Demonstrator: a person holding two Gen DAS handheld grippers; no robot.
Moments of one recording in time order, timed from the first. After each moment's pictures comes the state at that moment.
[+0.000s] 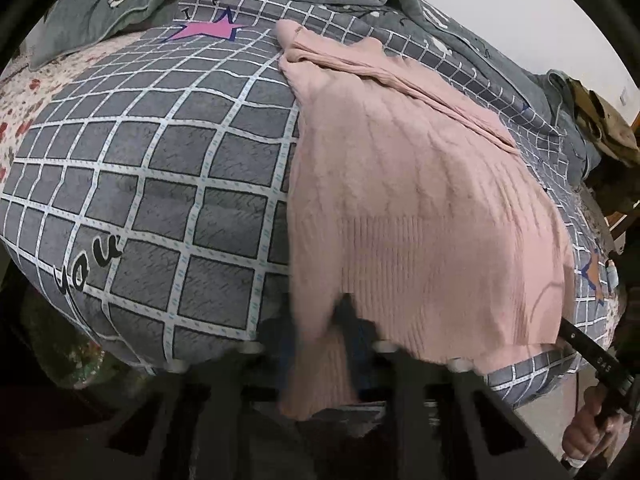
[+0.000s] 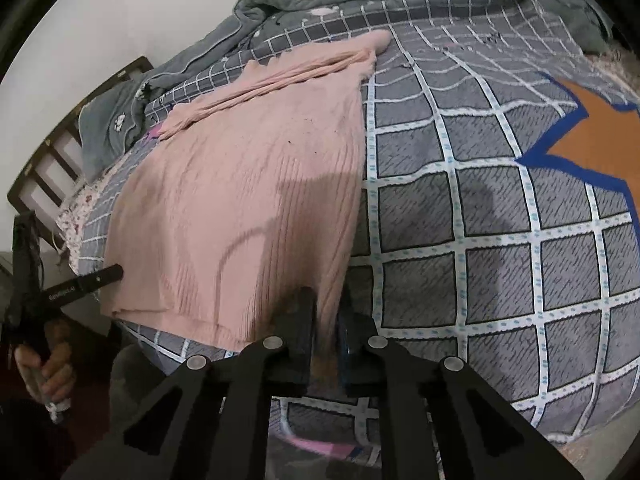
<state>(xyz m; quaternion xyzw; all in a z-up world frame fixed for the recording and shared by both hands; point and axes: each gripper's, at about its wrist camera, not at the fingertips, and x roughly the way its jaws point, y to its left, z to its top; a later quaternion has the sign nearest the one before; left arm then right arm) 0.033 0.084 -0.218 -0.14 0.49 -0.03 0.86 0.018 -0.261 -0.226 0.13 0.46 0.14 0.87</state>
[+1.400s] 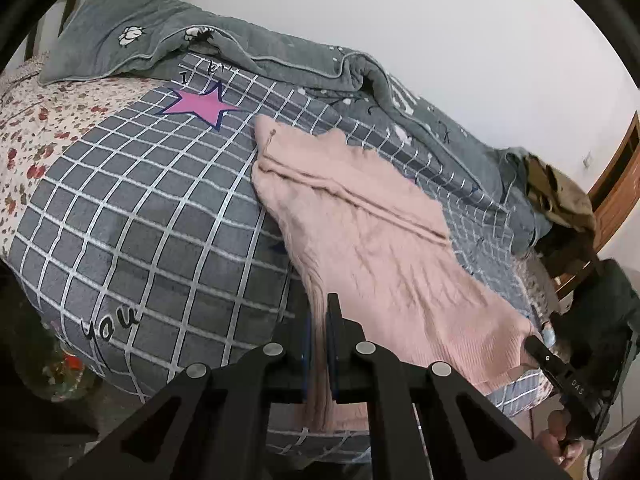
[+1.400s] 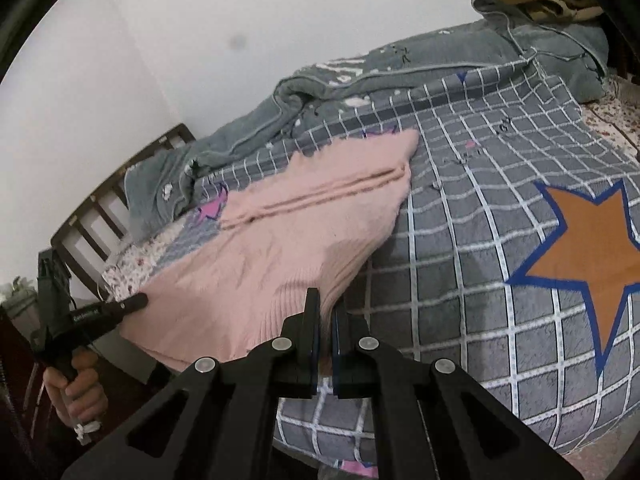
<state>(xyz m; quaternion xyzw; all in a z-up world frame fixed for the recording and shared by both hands) 0.022 0.105 -0.120 -0.23 0.38 -0.06 0.89 0.002 -0.273 -0.123 0.18 0.33 0.18 0.91</state>
